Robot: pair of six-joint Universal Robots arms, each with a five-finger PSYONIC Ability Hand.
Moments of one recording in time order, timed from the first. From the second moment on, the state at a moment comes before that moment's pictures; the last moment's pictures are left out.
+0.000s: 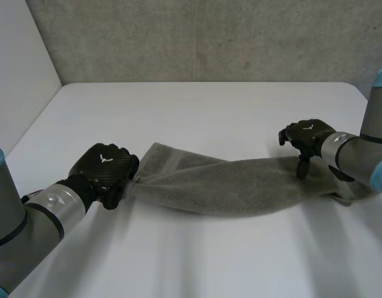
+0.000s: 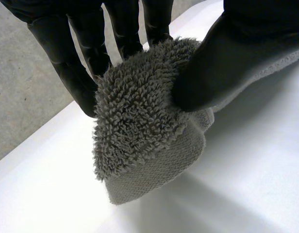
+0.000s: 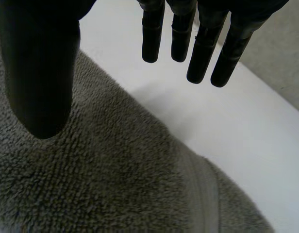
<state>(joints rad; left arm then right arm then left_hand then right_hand) 4.37 -1.69 -1.87 3.22 -1.33 3.56 1.78 -0.88 1.09 0.32 1.34 2.62 1.42 1.48 1.55 1.52 1.46 0.39 0.38 0.40 0.37 0.17</state>
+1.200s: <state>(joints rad) 4.39 -1.94 -1.22 3.41 -1.65 3.21 1.90 -1.10 1.15 -0.40 1.41 2.62 1.42 1.48 1.55 1.52 1.46 1.31 1.29 1.33 1.34 1.15</state>
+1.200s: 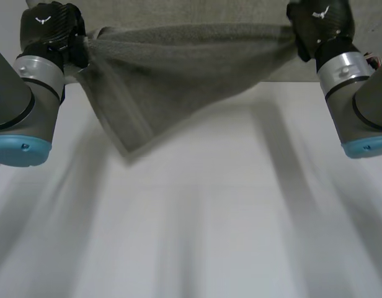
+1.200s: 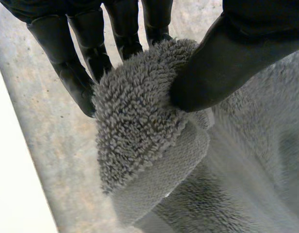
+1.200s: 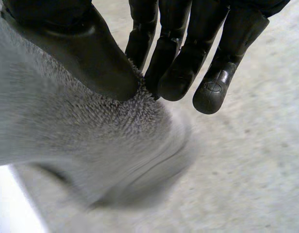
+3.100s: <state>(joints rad) 4.44 -1.79 -1.77 3.35 -1.43 3.50 1.93 -0.71 0.92 0.31 1.27 2.65 1.42 1.49 1.54 1.52 1.47 1.32 1.31 1.33 1.34 1.16</state>
